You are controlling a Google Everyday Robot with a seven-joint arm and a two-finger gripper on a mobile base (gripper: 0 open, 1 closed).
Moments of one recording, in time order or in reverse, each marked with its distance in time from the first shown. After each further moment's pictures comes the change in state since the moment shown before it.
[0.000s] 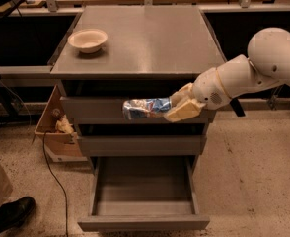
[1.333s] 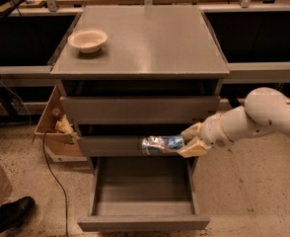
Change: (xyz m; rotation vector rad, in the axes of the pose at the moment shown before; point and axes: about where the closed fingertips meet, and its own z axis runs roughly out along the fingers) arm 0.142 -0.003 0.049 0.079 0.100 -0.017
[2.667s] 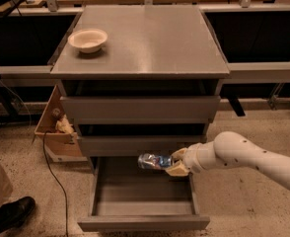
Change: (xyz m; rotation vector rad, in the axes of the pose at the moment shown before) arm 0.080 -0.014 0.125 0.126 0.032 0.114
